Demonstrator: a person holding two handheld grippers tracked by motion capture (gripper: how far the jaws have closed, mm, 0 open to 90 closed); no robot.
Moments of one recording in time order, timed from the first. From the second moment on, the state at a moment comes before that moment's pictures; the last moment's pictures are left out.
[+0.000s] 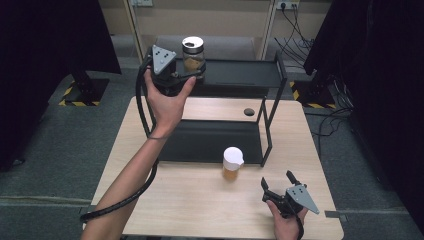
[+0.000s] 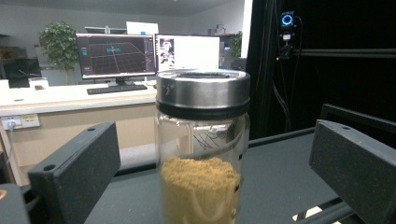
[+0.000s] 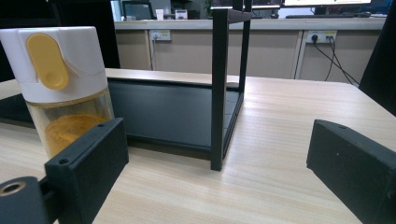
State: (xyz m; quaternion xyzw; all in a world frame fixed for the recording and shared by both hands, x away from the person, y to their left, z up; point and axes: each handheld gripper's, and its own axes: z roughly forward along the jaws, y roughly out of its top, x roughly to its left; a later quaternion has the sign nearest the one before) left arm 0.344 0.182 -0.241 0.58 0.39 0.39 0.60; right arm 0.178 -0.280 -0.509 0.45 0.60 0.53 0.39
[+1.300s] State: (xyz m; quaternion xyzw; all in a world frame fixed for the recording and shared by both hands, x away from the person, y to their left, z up) left arm 0.294 0.207 -0.306 0.59 0.33 0.39 0.62; right arm 0.178 -0.280 -0.509 0.45 0.60 0.53 0.39
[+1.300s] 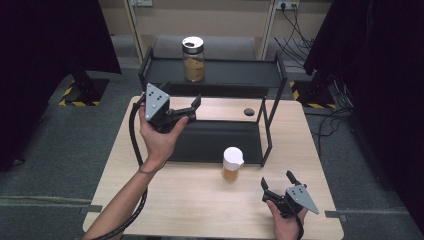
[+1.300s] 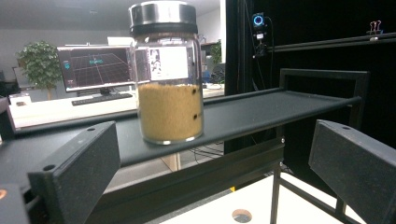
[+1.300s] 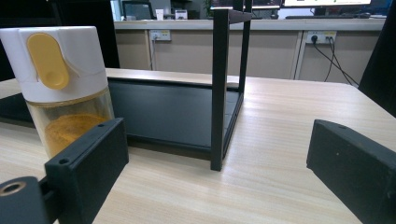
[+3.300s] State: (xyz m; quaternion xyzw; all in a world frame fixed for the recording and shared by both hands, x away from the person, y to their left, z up) left arm 0.256 0.229 -0.435 0.65 0.35 0.31 0.60; right arm 0.177 -0.280 -0.510 0.45 0.60 0.53 0.39
